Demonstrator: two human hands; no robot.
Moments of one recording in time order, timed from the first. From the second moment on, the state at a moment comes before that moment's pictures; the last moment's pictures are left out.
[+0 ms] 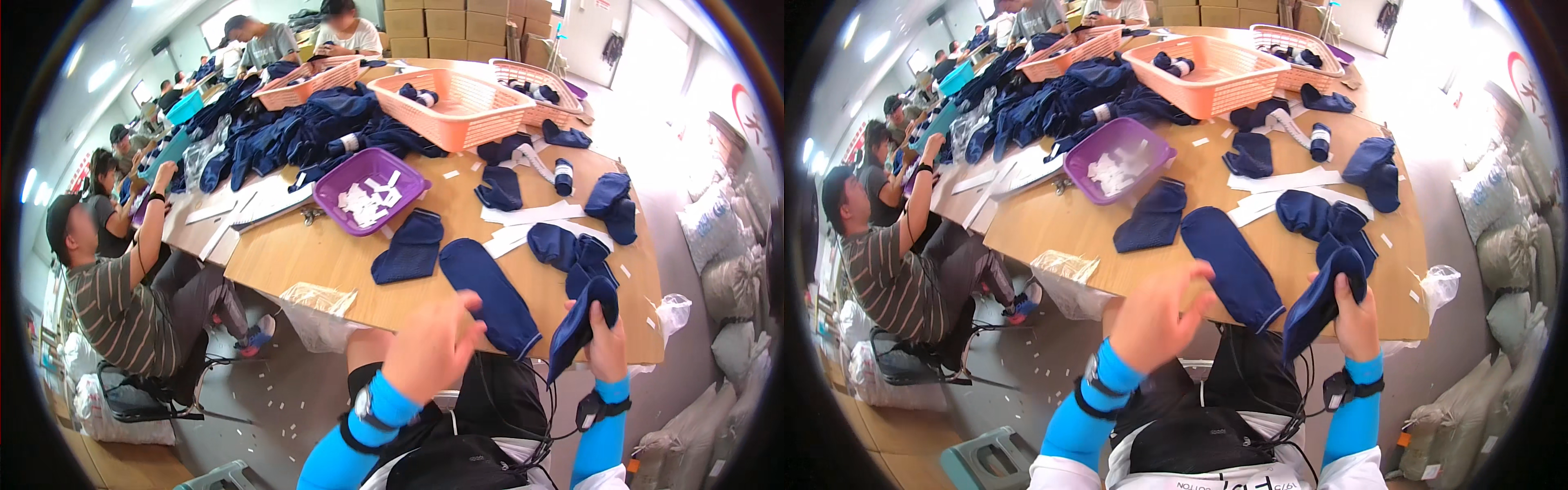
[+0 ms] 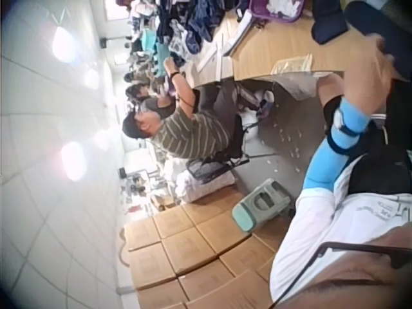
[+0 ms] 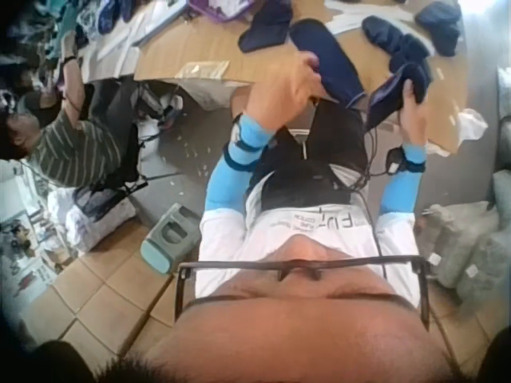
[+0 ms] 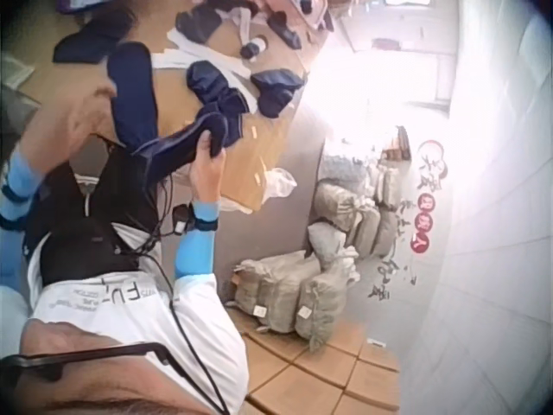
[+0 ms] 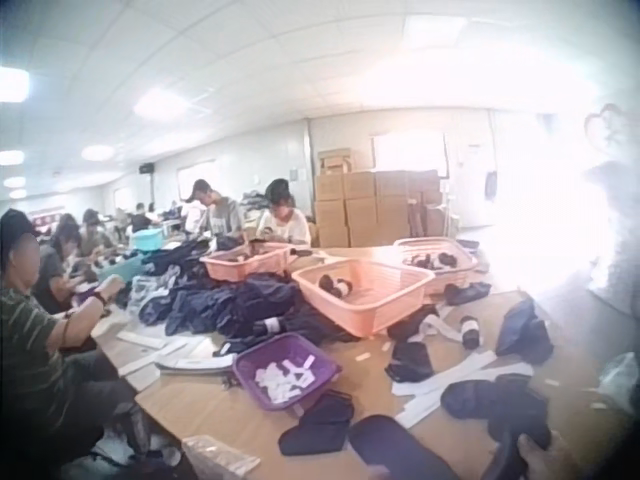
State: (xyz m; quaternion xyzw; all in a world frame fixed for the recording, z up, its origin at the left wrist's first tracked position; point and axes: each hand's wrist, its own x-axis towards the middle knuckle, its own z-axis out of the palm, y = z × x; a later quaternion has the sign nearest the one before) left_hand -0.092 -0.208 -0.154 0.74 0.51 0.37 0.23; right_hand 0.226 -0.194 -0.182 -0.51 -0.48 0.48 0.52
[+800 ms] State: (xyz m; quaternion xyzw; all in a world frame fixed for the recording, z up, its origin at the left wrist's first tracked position) left_hand -0.072 -0.131 -0.050 0.68 0.46 0.52 0.23; right_hand 0.238 -0.184 -0.219 -0.39 -0.42 0.59 0.57
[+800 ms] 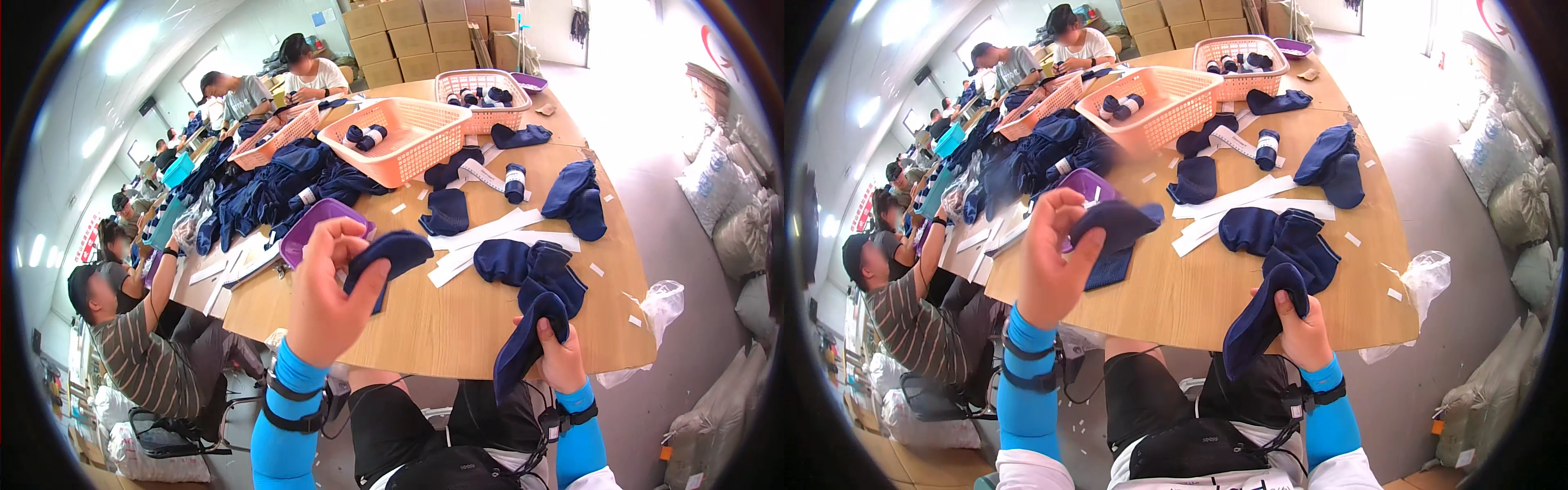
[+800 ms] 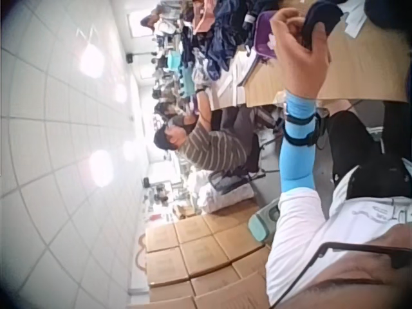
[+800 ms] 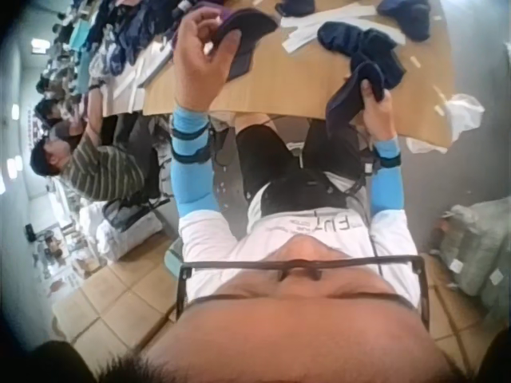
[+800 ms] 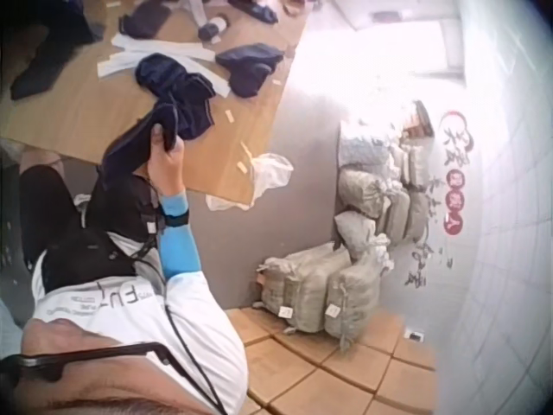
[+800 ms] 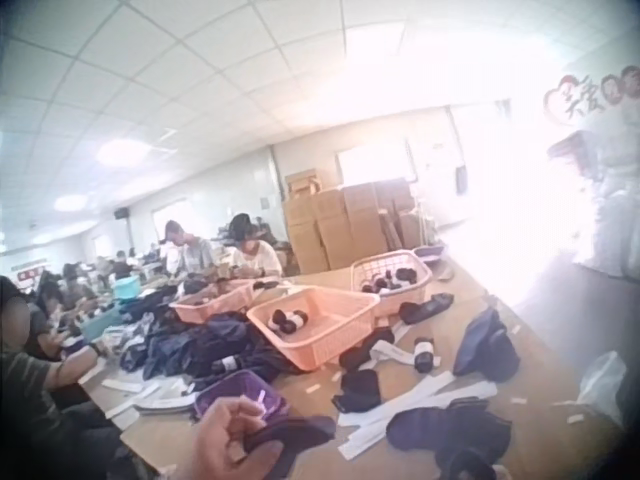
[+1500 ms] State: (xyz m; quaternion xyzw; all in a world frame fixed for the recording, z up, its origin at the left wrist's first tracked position) left_hand -0.072 -0.124 -0.155 0.79 0.55 0.28 -0.05; right_hand 0.232 -0.186 -0.207 -0.41 -0.41 0.59 0.57
